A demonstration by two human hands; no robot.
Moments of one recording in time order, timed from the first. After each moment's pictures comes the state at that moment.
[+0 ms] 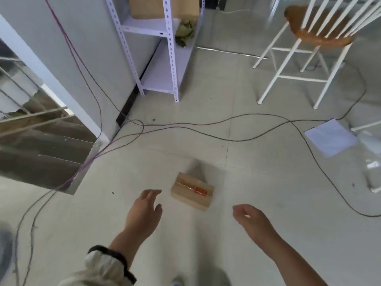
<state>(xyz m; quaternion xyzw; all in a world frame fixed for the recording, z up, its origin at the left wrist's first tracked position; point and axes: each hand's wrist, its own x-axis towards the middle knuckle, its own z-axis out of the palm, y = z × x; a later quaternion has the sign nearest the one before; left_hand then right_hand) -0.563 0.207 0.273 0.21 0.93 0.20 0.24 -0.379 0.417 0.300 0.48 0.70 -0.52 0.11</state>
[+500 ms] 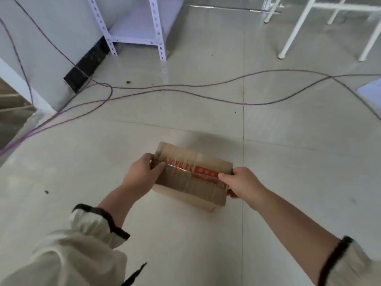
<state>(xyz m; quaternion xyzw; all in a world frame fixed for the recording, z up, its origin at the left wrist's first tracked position) -0.649 0.309 -0.091 0.20 0.91 0.28 0.22 -0.487 0.485 -0.080 0.45 0.72 -0.52 0.07</state>
